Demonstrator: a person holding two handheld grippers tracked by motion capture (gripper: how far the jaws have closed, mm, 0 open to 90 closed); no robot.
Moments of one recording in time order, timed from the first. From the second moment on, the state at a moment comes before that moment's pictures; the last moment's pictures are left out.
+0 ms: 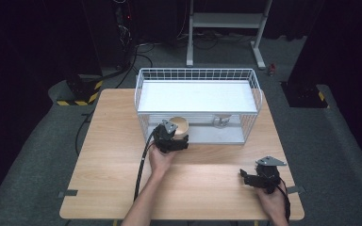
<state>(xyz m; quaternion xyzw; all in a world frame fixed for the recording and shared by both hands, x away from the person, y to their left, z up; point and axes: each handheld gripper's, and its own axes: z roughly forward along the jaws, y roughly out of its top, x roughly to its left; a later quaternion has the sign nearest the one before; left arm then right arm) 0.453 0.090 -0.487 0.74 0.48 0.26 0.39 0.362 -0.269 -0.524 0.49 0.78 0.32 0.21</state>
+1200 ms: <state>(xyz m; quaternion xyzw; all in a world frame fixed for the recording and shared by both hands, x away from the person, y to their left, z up) 0.435 0.096 -0.489 0.74 0.49 0.26 0.38 0.362 -0.268 -0.524 0.49 0.78 0.32 0.21</state>
